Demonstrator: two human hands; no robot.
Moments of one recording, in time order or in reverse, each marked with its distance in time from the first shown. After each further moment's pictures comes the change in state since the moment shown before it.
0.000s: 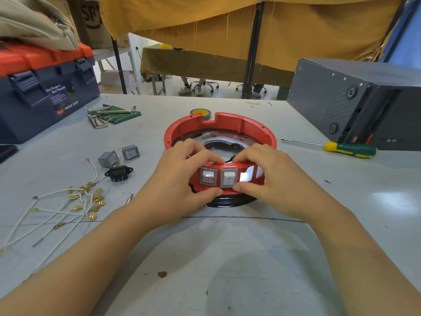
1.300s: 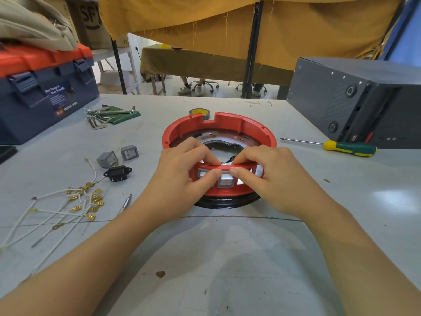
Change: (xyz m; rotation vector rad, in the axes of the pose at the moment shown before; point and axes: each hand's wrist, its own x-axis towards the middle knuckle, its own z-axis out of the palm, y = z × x) left_hand 0.006 0.013 0.003 -0.152 0.111 -0.085; right_hand -0.002 -0.007 -0.002 0.086 0.107 0.011
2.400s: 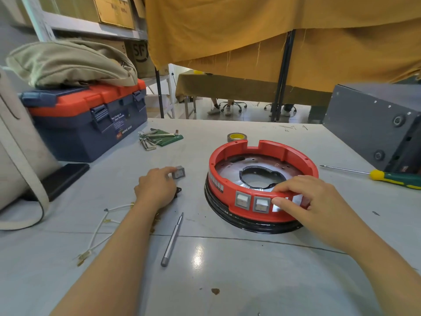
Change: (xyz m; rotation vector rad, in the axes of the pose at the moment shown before) left_hand 0.006 -0.123 -0.056 0.271 -0.008 -0.810; right_hand -0.001 0.000 0.007 0.066 0.021 -0.048
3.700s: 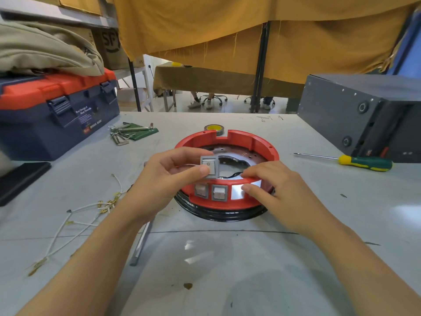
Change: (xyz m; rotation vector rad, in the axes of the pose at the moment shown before) left_hand -0.077 0.062 -0.017 -0.976 -0.402 0.550; right_hand 0.003 -0.001 0.009 -0.068 0.026 0.034
